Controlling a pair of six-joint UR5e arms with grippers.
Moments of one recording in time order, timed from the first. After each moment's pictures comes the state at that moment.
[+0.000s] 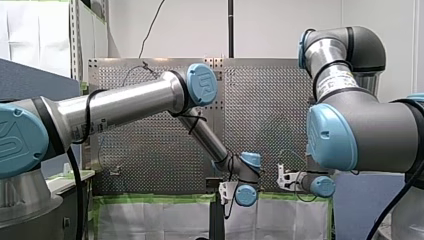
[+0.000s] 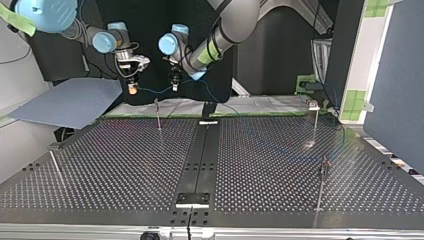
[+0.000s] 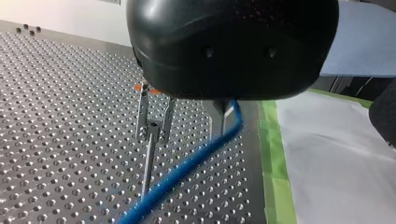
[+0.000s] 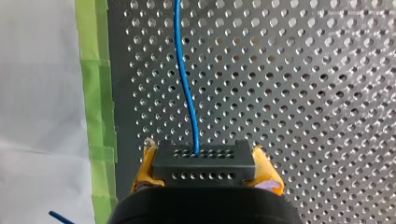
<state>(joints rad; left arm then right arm) -0.87 -2.83 -1.11 -2.53 -2.21 -1.77 1.66 -0.64 1.92 -1.13 1.20 1.53</state>
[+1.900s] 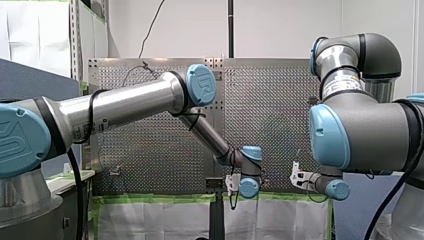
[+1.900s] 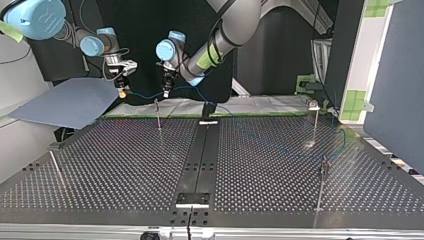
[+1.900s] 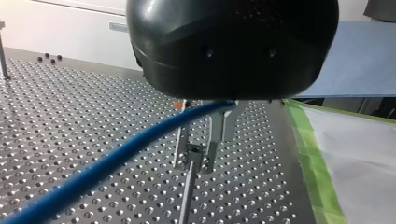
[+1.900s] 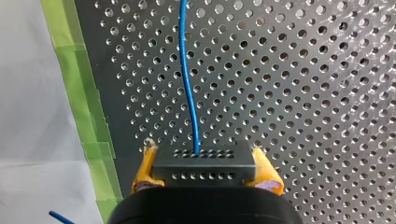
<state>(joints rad) -0.86 -2.83 -1.03 -2.52 -2.09 -1.74 1.54 -0.58 1.84 -1.15 1.05 1.71</state>
